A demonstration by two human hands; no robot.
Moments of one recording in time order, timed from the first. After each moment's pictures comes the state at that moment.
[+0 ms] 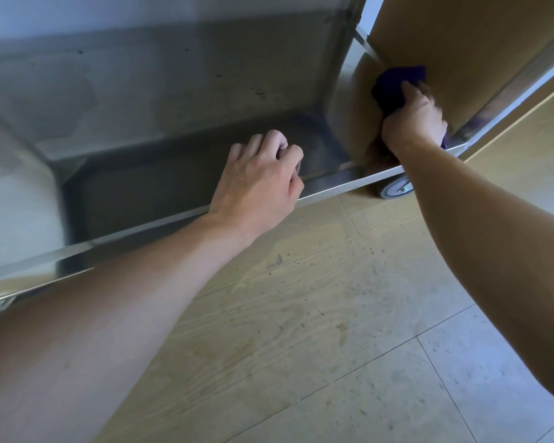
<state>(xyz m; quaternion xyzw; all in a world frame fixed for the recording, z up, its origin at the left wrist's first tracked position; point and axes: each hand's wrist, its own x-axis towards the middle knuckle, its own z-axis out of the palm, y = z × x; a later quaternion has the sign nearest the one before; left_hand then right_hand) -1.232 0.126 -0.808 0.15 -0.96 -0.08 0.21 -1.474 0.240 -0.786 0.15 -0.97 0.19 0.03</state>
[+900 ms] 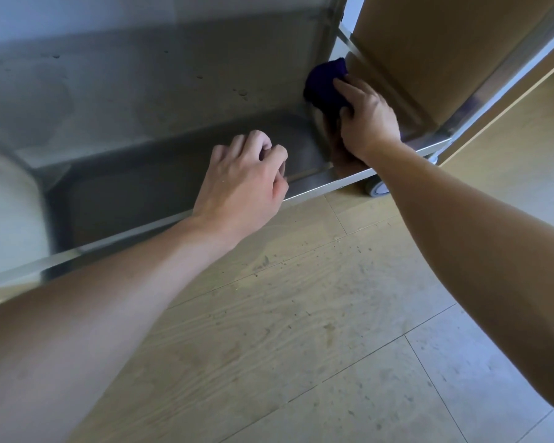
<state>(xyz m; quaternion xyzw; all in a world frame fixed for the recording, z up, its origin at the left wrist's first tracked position) -1.235 0.130 -0.807 0.15 -0.97 -0.08 0.19 -1.458 0.227 -0.795 0.36 -0.91 0.19 0.05</state>
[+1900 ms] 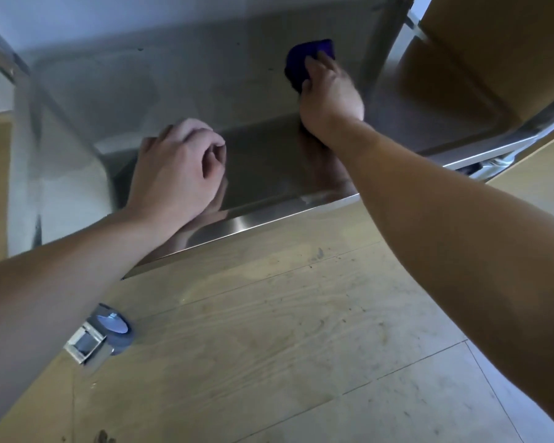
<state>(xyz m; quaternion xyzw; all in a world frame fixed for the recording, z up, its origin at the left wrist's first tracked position) -1.121 0.030 -0.801 0.28 -0.93 -0.10 0.23 -1.364 0.095 -0.795 0.39 -0.89 0.22 0.00</state>
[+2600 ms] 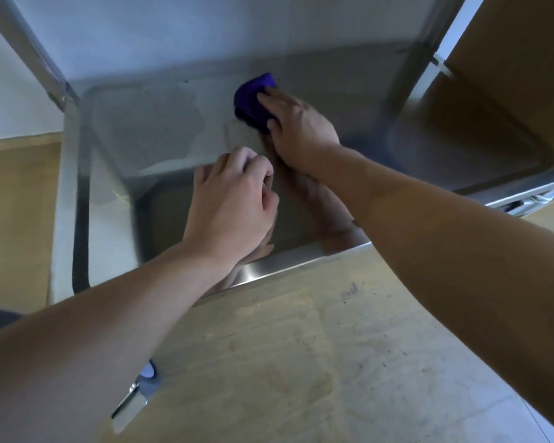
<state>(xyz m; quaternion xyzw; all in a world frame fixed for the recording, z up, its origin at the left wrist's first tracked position) -1.124 0.032 -0.807 0.28 -0.93 -0.10 0.21 -1.309 0.030 -0.800 0.54 -0.82 0.19 0.01</state>
